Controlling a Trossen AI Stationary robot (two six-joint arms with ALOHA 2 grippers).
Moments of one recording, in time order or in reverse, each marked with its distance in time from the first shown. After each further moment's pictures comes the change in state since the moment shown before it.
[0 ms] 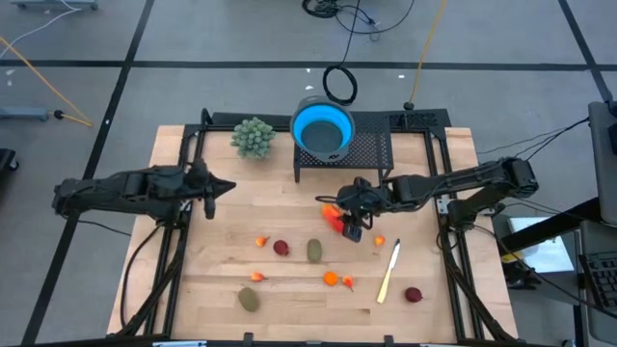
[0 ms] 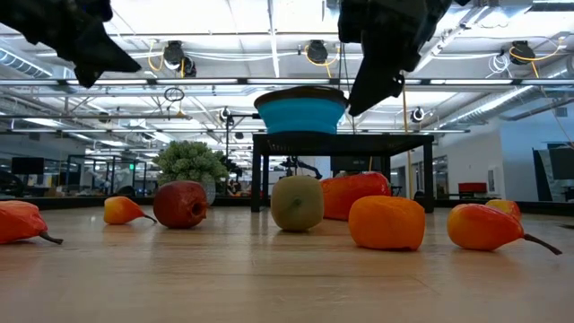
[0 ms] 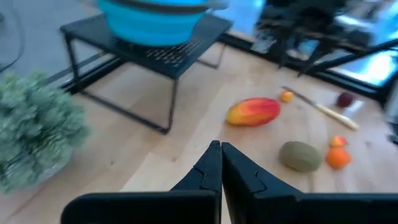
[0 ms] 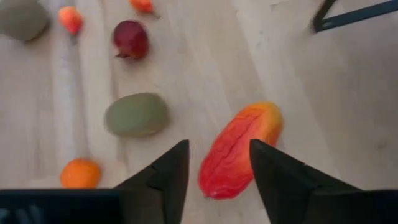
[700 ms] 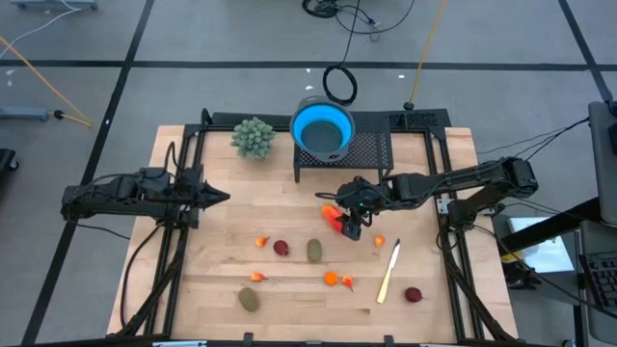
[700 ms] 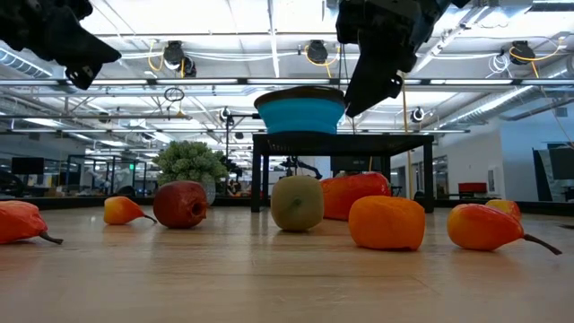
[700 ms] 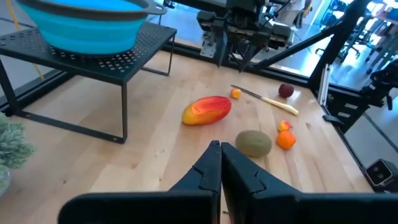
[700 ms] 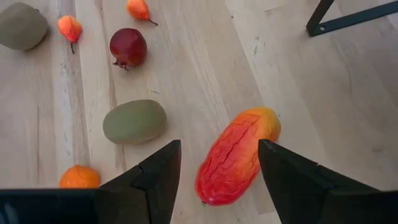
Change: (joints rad) left arm 0.000 -0.195 -0.087 0.002 0.188 0.080; right arm -0.013 0.000 -0.001 0.017 0.001 0.007
